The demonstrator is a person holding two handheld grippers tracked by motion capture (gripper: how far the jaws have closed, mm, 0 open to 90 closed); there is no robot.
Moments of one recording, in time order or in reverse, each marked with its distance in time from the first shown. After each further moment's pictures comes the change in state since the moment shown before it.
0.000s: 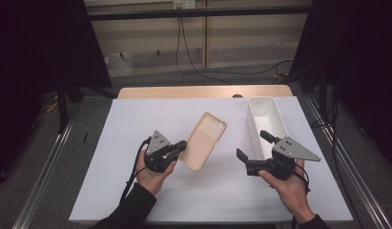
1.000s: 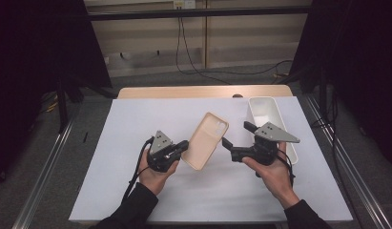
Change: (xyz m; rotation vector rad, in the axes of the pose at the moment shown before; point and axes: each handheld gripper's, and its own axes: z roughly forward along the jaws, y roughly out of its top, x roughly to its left) left arm -0.002 0.000 0.007 0.000 0.007 0.003; right arm 0.006 0.017 0.045 0.046 0.039 0.048
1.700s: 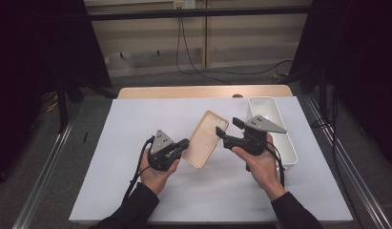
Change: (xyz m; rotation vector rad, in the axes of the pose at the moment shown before) left arm 0.000 0.001 0.002 -0.018 0.012 0.007; right arm 0.002 0.003 0.030 0.027 -0.048 0.073
